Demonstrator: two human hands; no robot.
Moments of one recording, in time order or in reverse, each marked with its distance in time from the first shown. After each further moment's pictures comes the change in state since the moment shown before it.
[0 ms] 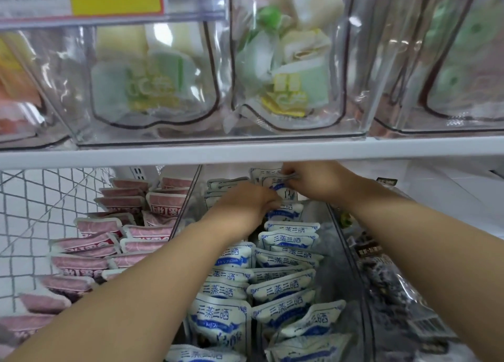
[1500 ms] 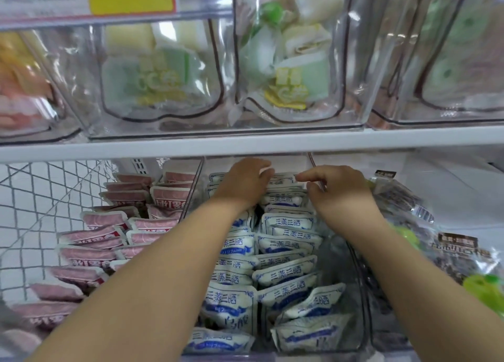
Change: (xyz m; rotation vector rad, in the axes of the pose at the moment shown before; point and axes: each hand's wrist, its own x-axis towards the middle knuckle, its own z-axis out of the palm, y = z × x) left_hand 0.024 -0.008 0.000 -0.241 0.193 -0.079; right_hand -0.065 -0.022 0.009 0.404 0.355 0.290
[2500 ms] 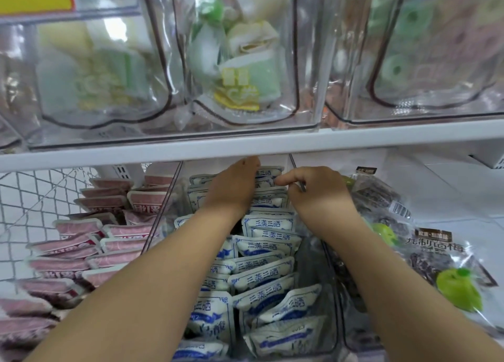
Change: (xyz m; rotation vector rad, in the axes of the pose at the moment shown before) left_hand 0.004 0.008 0.023 0.305 0.139 0.036; right_hand -0.001 0.004 -0.002 0.091 -0.053 0.089
